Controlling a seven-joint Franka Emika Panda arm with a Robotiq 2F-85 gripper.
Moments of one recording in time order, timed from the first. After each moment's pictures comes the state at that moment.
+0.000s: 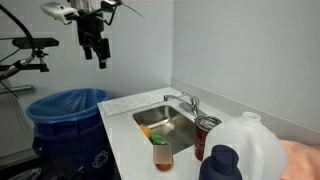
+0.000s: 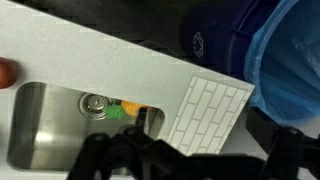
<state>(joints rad) 0.19 -0.67 0.07 -2.47 0.31 1.91 0.05</state>
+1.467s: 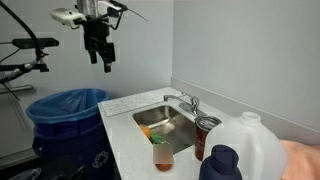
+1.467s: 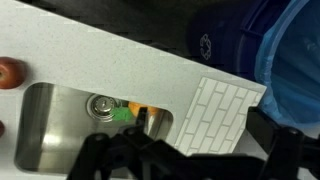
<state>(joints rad) 0.17 -0.61 0.08 -2.45 0.28 1.93 0.05</state>
